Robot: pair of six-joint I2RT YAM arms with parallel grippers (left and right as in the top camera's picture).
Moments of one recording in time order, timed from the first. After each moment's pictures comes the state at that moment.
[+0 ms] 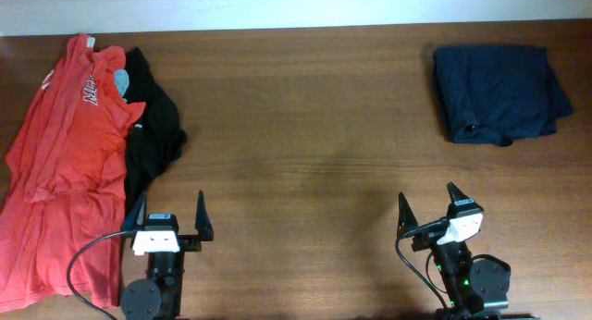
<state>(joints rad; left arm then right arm) -0.06 0.01 0.01 0.06 -0.05 0.03 0.04 0.01 0.01 -0.05 -0.15 0.04</state>
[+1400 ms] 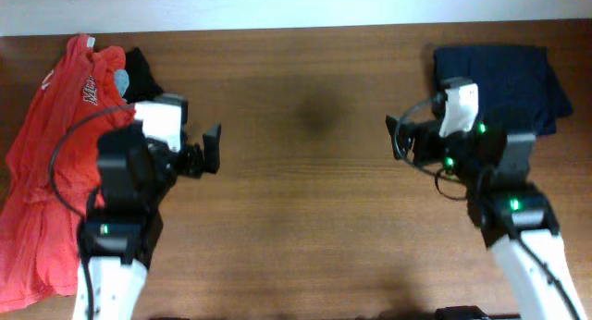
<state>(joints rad) -0.06 1.07 0.94 -0.35 0.18 0.04 0.04 1.12 0.99 -0.40 -0.34 0.06</state>
